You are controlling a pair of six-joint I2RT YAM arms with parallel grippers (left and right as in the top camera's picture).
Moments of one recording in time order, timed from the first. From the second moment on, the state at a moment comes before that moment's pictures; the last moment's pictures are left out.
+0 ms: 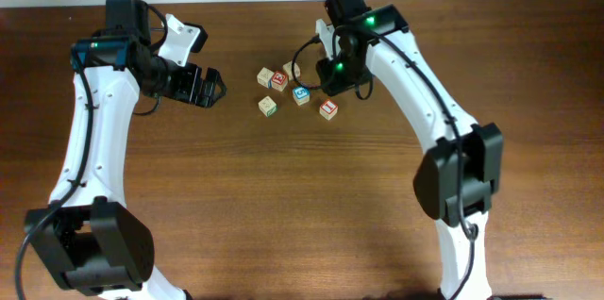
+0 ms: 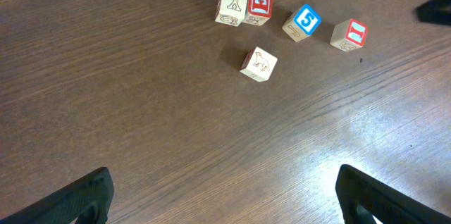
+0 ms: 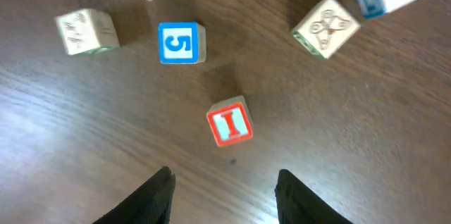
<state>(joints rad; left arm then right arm) 0.05 1.82 1.71 -1.10 0.39 0.35 0.39 2.25 2.14 -1.21 -0.13 -0.03</state>
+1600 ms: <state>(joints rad) 0.05 1.82 1.71 -1.10 0.39 0.35 0.43 2.46 2.09 -1.17 -0.04 -0.06</state>
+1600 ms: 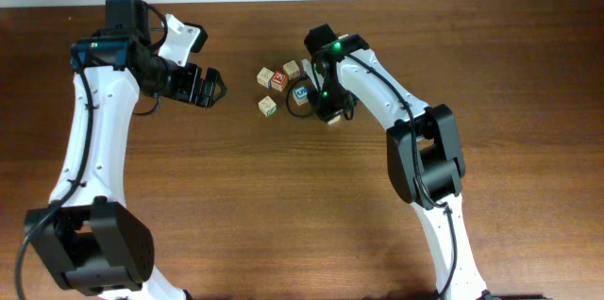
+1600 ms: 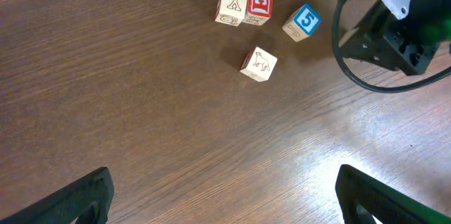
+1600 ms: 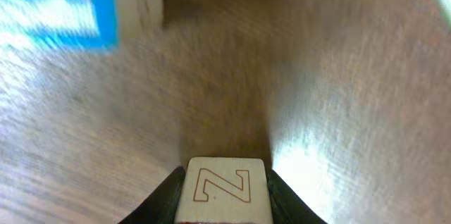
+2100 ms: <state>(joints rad) 0.05 1.82 1.71 -1.10 0.39 0.35 0.43 2.46 2.10 -1.40 -0.12 0.20</state>
